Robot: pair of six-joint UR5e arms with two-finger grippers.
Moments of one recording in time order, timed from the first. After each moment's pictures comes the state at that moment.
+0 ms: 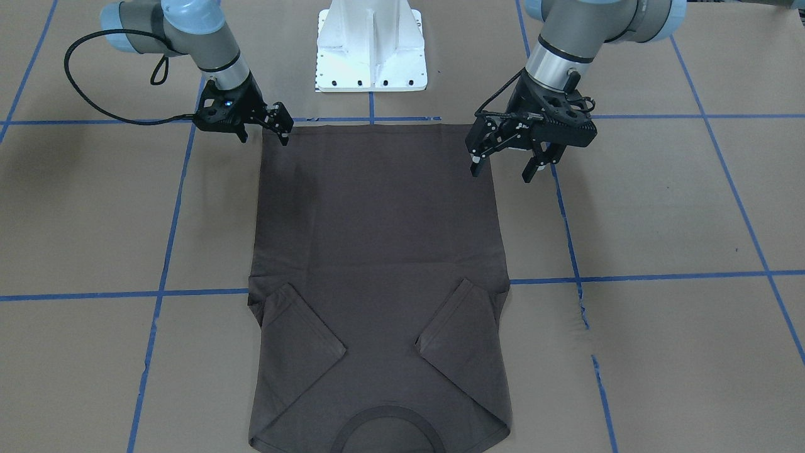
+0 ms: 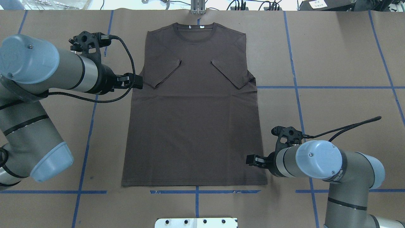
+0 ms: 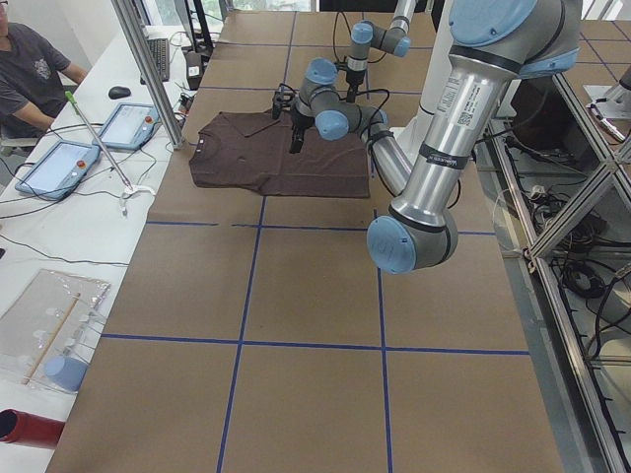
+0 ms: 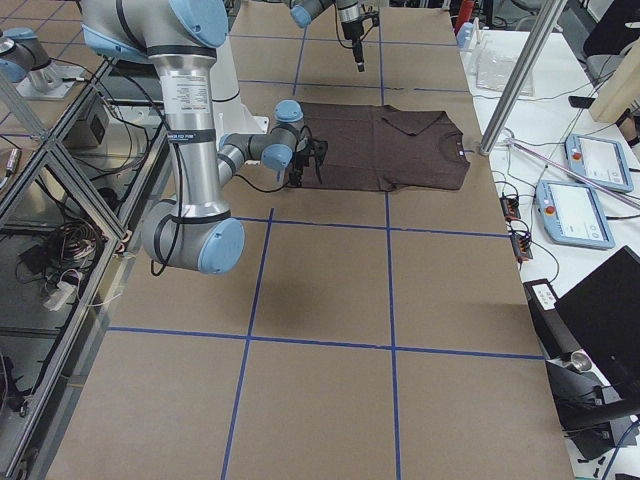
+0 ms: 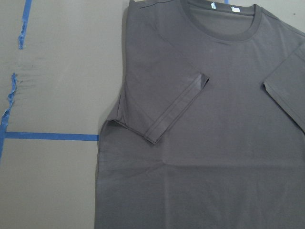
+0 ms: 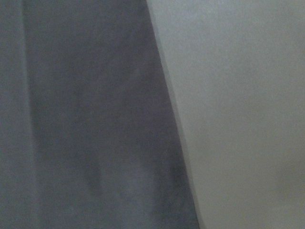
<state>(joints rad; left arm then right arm) -0.71 -1.98 -2.00 -1.79 -1.85 -1.19 0.30 -1.44 1.99 -1.24 1.72 1.60</state>
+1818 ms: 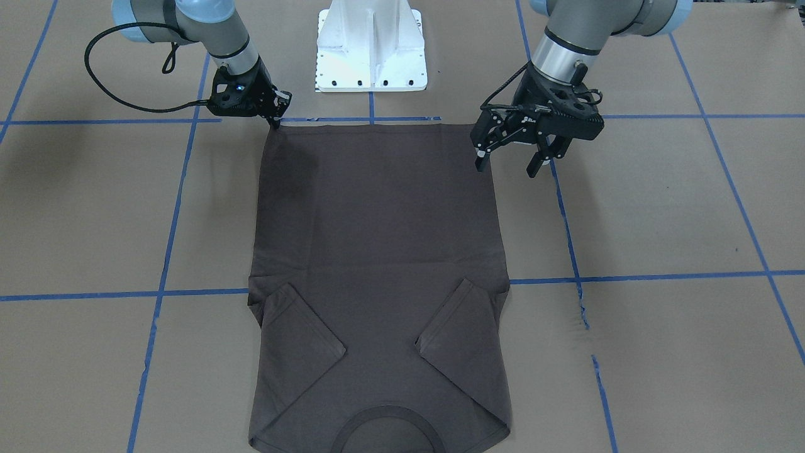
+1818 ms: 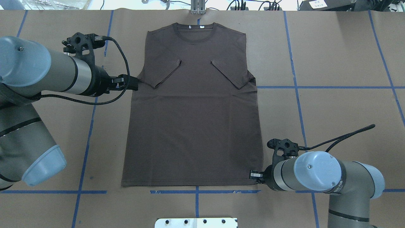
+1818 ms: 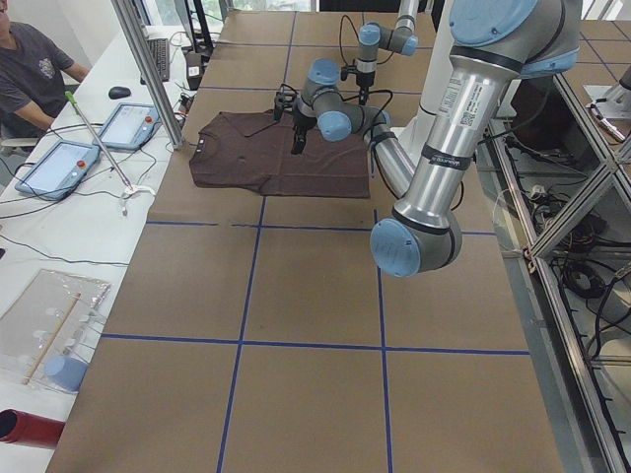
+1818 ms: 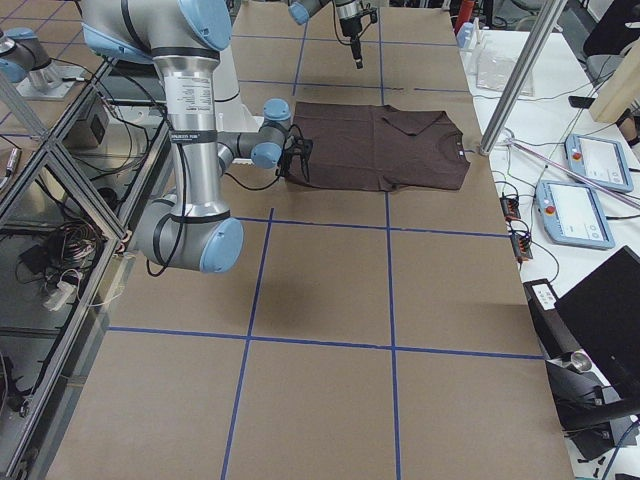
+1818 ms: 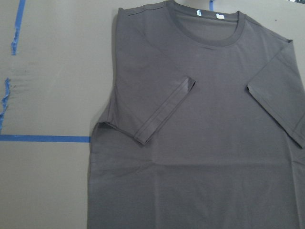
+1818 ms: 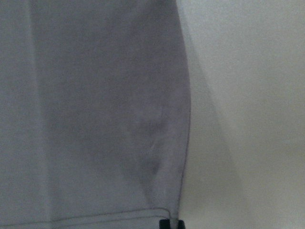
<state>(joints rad) -0.70 -1.92 -2.03 -1.79 -1.85 -1.24 0.26 -1.45 2.03 -1.25 1.76 1.60</state>
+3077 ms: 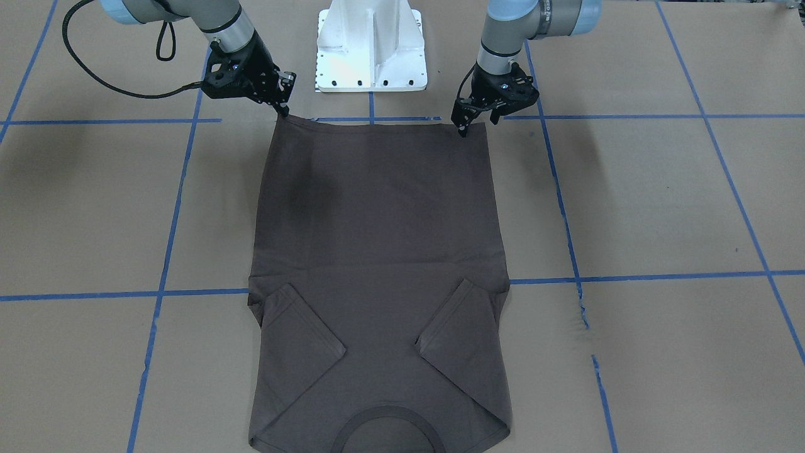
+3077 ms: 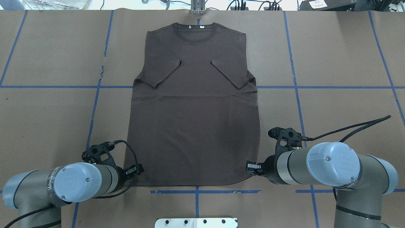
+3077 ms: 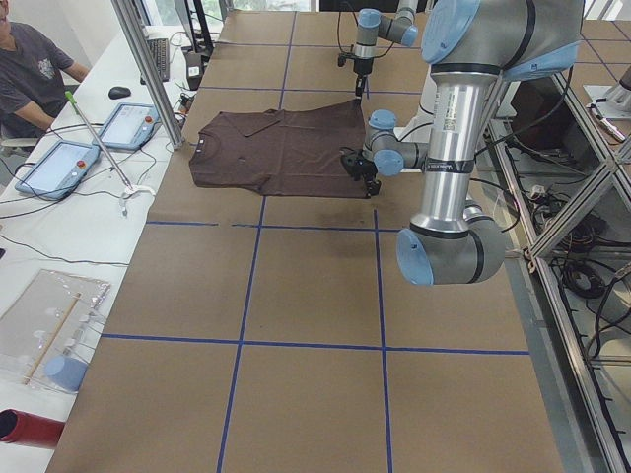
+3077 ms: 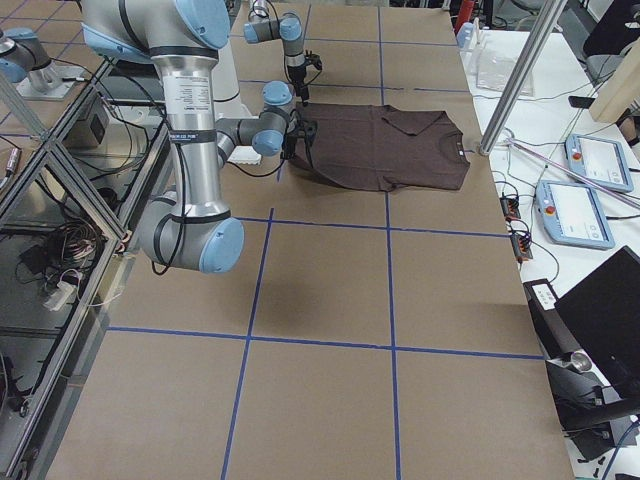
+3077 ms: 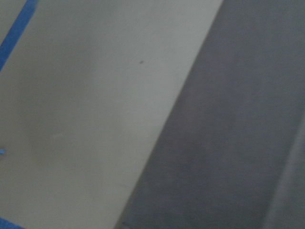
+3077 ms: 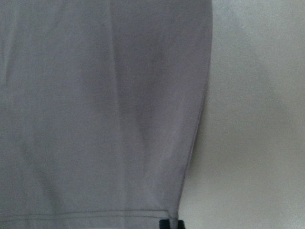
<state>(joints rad) -0.22 -1.75 -2.00 -1.78 -1.61 -1.87 0.30 -1.43 2.12 -1.24 1.76 1.60</state>
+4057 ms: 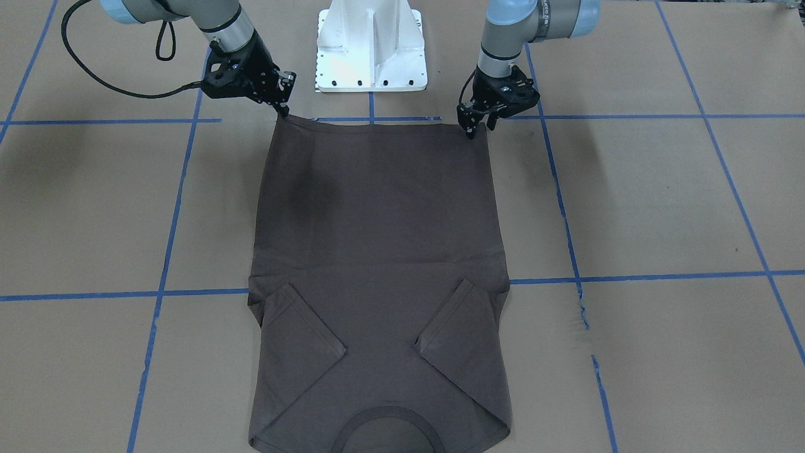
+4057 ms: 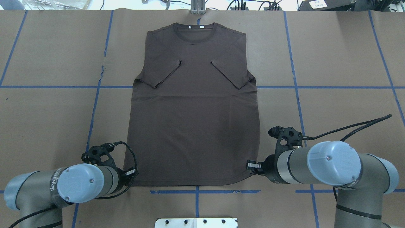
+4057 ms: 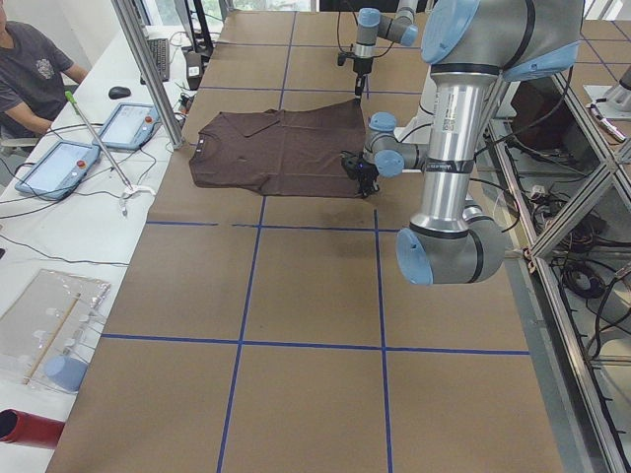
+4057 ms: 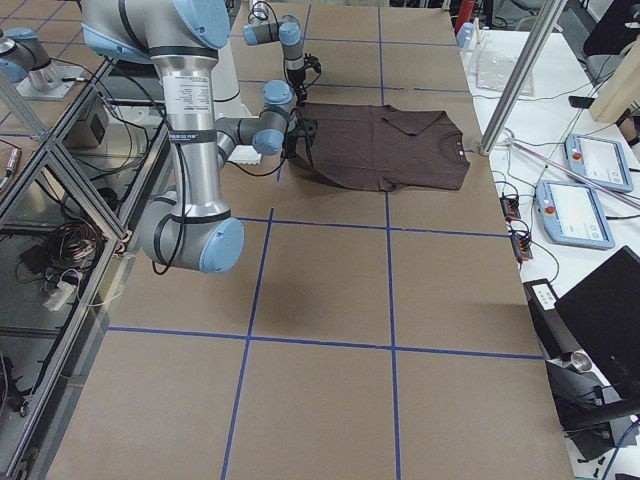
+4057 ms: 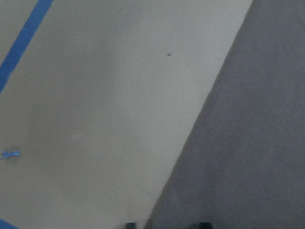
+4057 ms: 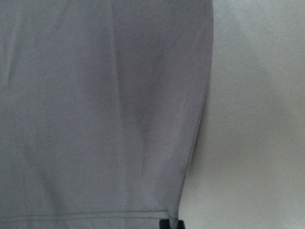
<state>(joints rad) -0.22 -1.75 -2.00 -1.74 -1.60 -1.87 0.30 -1.43 2.13 -1.24 1.76 1.60</state>
